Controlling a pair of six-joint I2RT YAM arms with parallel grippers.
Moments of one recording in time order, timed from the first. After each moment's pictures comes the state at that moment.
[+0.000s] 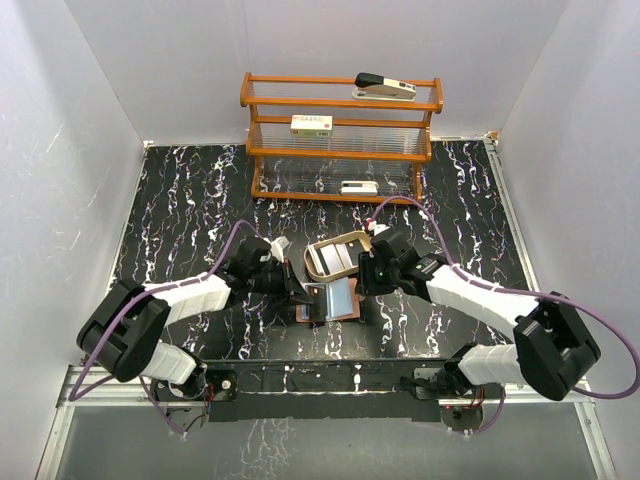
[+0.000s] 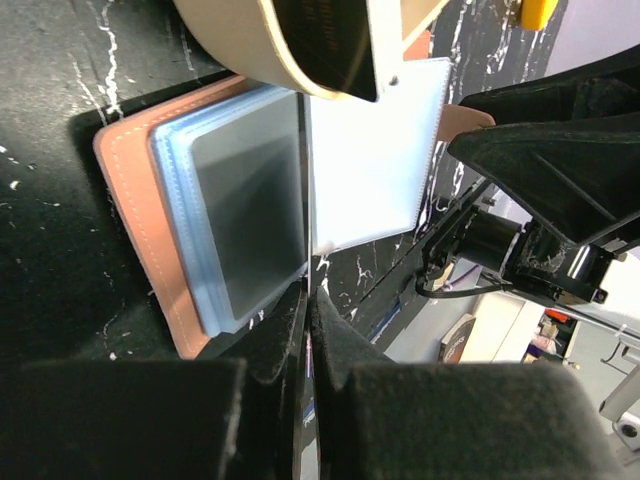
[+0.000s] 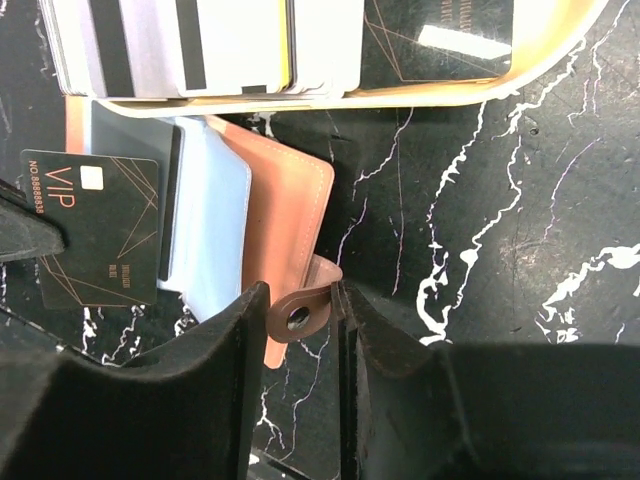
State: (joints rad) left arm -0.60 1.40 0.53 0.09 0.55 -0.88; right arm 0.65 1.26 0.71 -0.35 -0.08 0.49
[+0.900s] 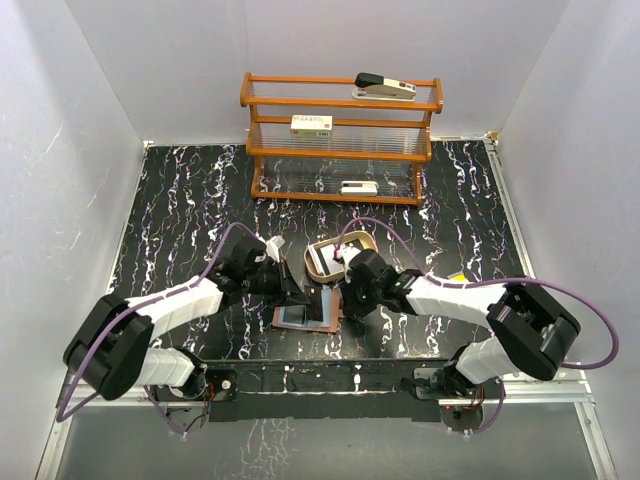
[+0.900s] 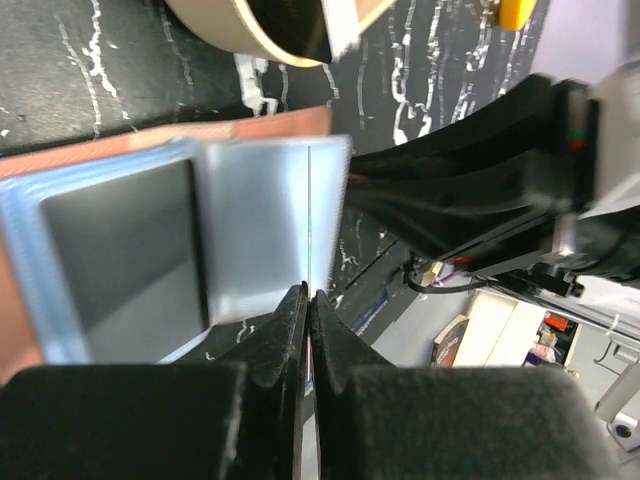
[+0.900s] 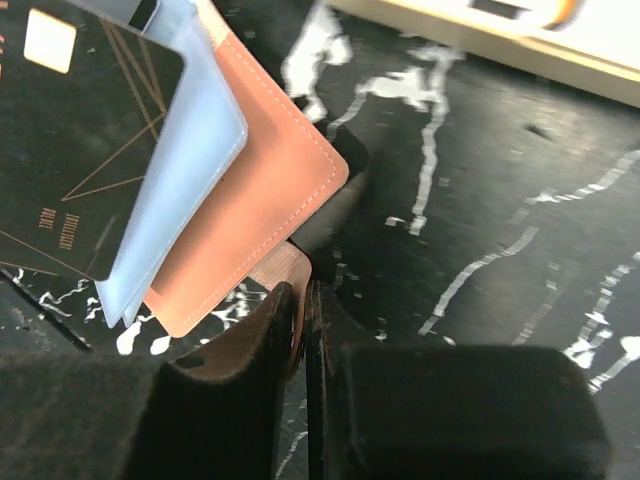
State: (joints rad) left arm -0.60 1.33 0.53 0.00 0.53 -0.90; right arm 0.80 1.40 0.62 -0.16 -0.15 0.31
